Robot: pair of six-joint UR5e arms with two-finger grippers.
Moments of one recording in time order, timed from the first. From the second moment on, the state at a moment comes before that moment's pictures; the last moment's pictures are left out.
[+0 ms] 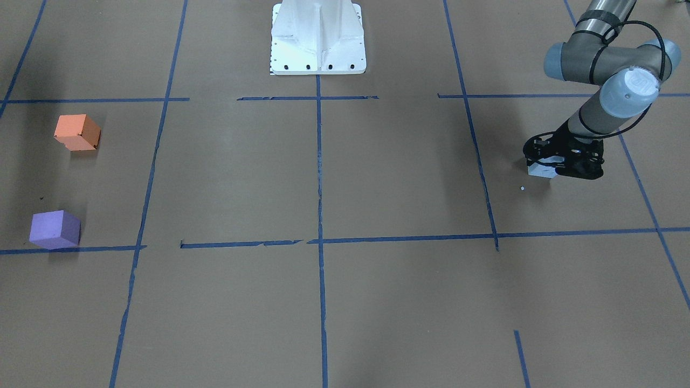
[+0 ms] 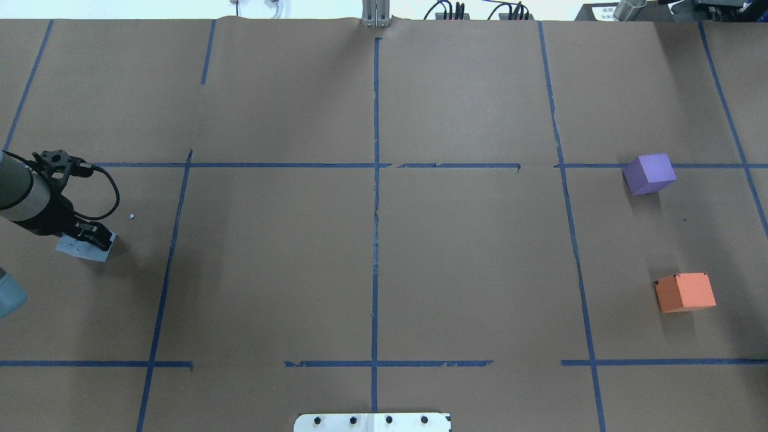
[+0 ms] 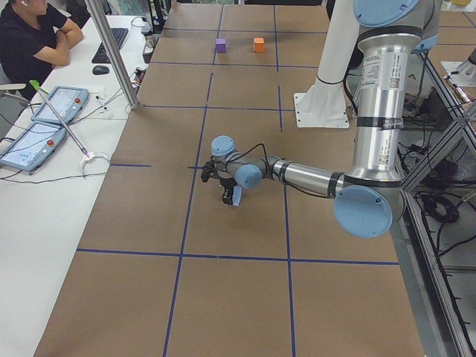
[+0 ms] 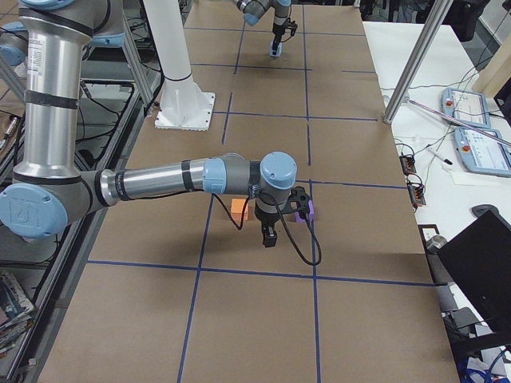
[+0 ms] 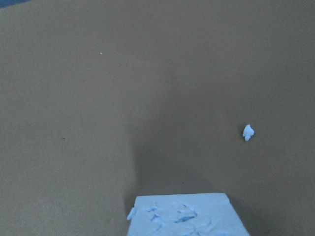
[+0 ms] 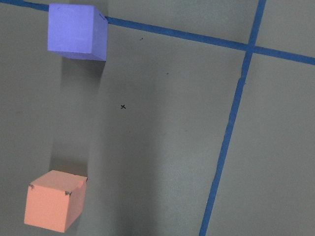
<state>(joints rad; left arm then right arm) -0.87 -1.60 -1.66 -1.98 -2.19 -0.67 1.48 -1.71 1.90 -1.77 2.39 -0.17</state>
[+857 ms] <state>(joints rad) -0.58 -2.20 -1.65 -1.74 -2.01 -1.12 1.44 -1.69 1.90 -1.77 2.39 -0.15</state>
